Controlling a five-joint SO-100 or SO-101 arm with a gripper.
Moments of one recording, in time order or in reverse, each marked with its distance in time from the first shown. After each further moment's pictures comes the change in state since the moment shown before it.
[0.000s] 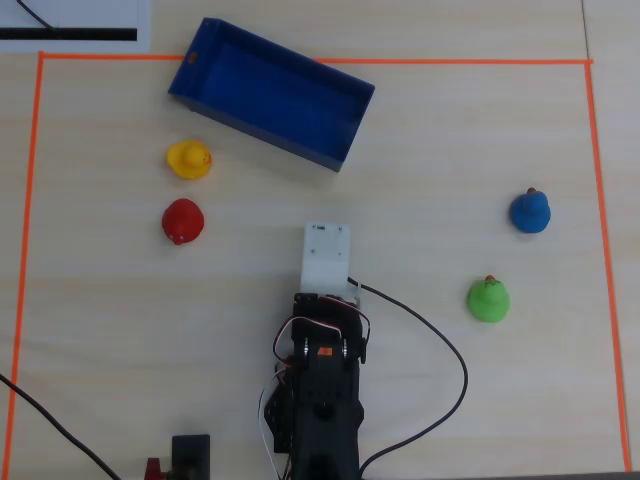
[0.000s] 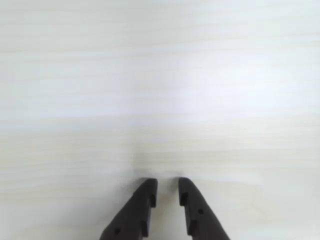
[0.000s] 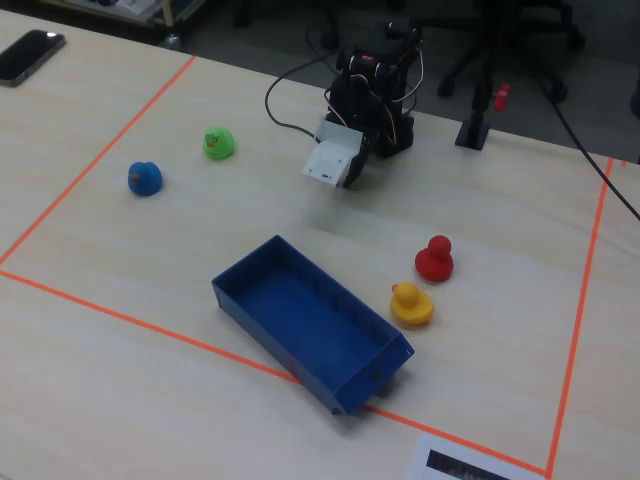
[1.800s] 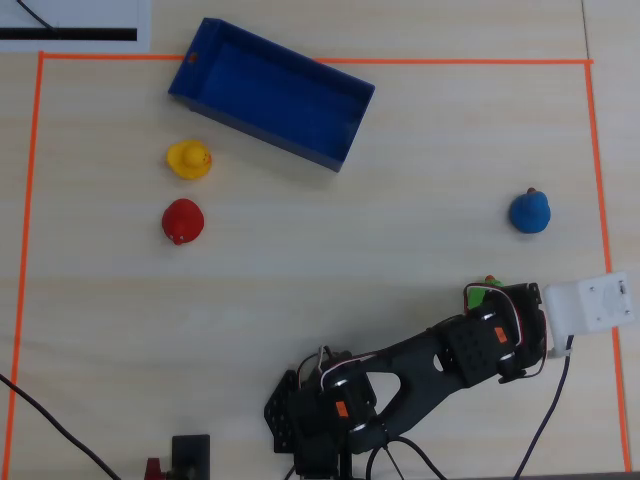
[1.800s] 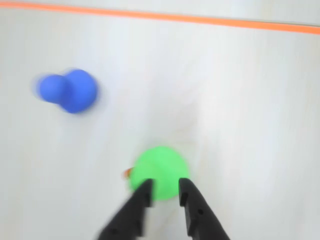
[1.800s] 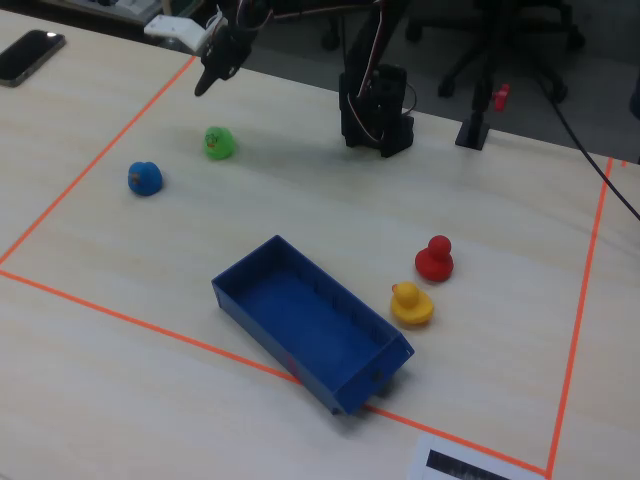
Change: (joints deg) arm 65.0 -74.4 -55.3 -35.3 9.8
